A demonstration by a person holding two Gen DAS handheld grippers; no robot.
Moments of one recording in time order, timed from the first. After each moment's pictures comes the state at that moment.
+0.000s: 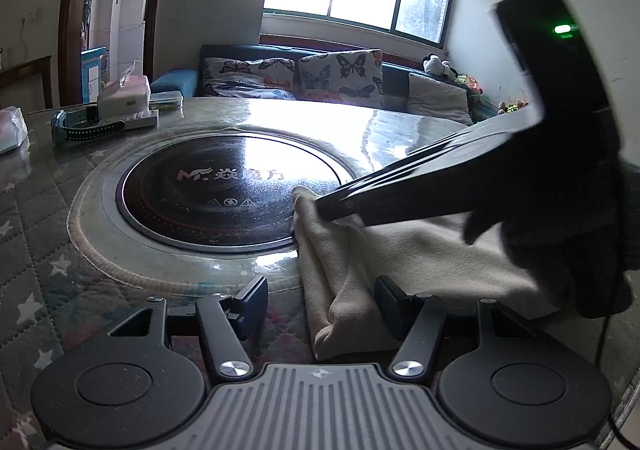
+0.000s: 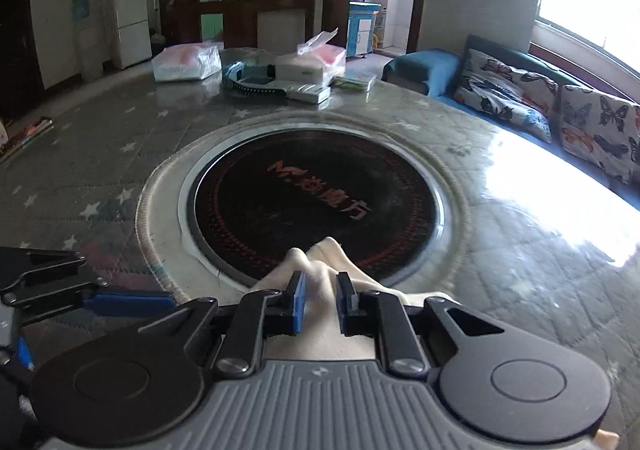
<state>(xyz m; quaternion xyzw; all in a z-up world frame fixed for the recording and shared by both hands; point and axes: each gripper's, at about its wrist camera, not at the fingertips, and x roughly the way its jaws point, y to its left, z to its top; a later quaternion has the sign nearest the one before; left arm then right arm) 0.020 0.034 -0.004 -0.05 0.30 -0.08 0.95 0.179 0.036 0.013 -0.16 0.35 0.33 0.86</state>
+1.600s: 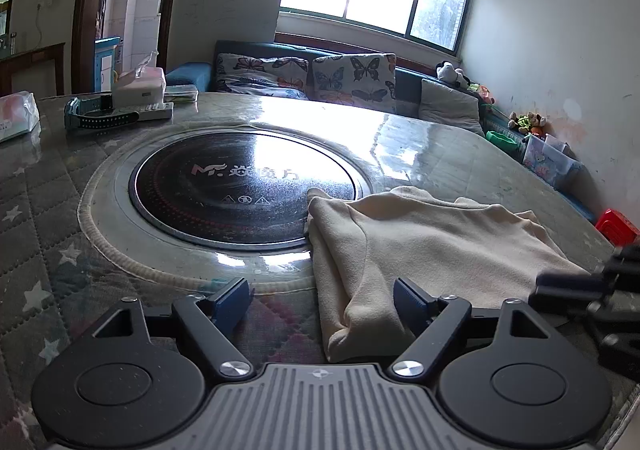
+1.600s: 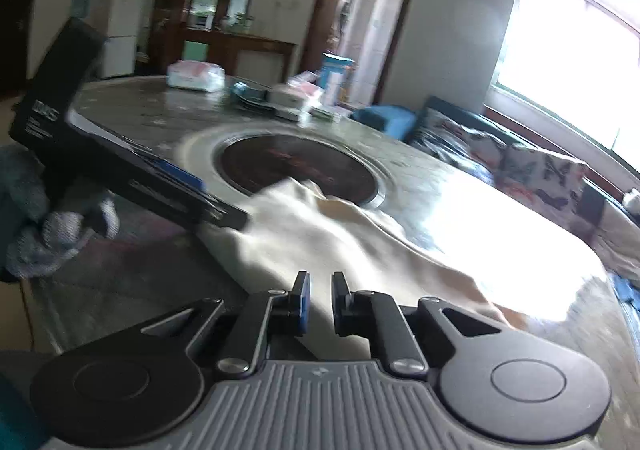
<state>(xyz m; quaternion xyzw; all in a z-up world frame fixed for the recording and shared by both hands) 0.019 0.040 -0.003 -0.08 0.30 -0.07 0.95 0.032 -0.052 0.012 -0.19 0.25 0.27 0.91</state>
